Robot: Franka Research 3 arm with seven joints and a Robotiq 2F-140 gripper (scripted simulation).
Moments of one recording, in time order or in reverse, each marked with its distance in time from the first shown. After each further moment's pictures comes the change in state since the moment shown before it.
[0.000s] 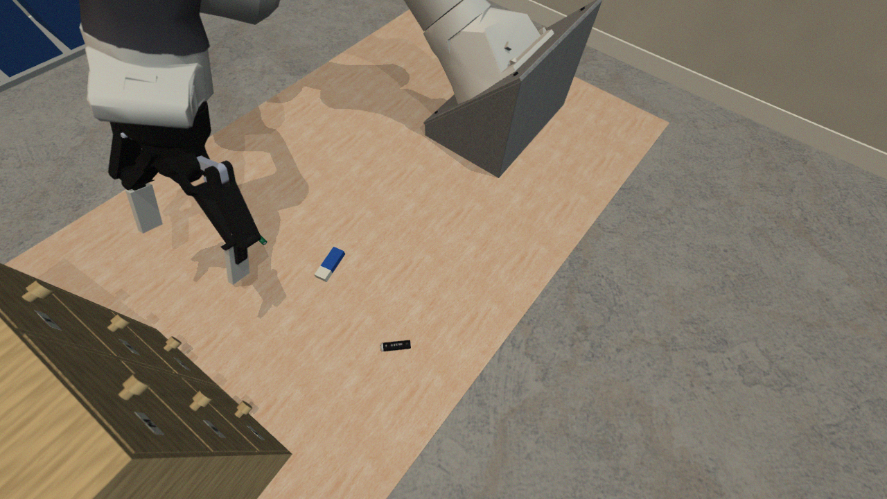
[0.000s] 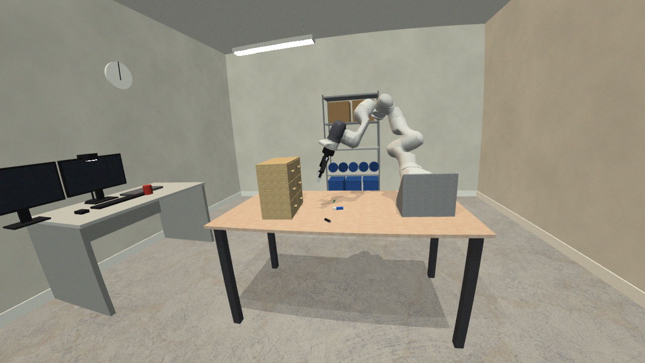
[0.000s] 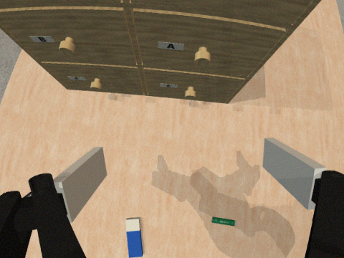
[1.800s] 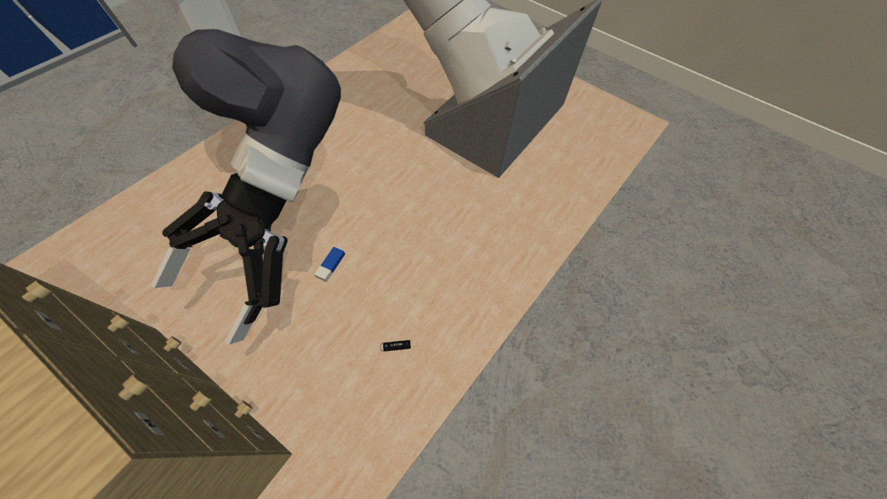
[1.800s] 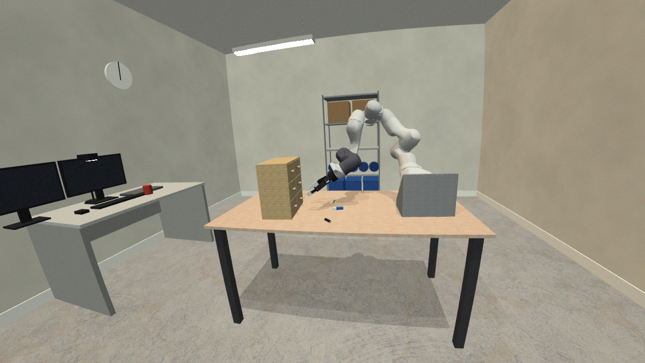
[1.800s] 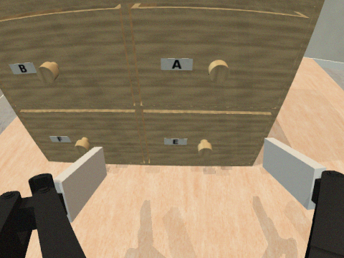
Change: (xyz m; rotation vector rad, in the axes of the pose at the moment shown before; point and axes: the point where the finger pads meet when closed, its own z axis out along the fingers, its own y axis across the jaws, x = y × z) arm 0.017 -0.013 0.100 -0.045 0.580 0.083
